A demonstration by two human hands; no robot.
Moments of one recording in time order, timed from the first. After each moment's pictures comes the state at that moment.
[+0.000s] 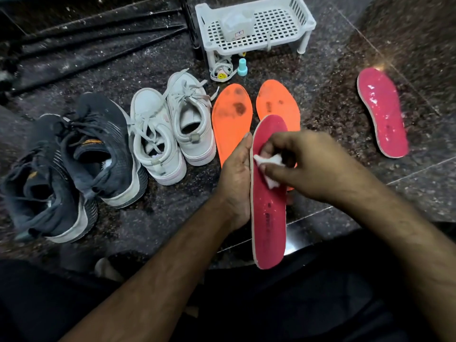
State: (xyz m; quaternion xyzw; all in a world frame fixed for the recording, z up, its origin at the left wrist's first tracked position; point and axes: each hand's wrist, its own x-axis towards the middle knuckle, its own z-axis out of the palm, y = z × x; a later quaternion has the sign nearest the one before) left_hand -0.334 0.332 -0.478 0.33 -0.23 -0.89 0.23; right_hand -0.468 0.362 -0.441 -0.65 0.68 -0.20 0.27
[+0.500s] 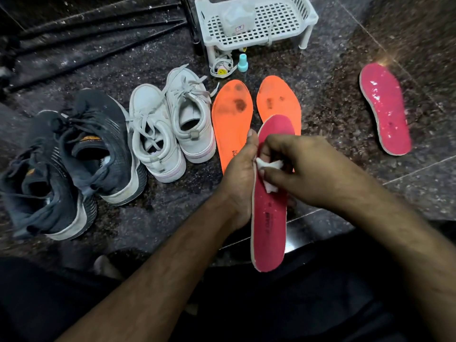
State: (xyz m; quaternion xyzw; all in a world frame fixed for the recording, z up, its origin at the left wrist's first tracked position) left_hand -0.341 0.335 -0.470 0.36 -0.21 -0.88 0.21; right_hand -0.466 0.366 -0.445 -0.70 0.64 -0.18 0.27
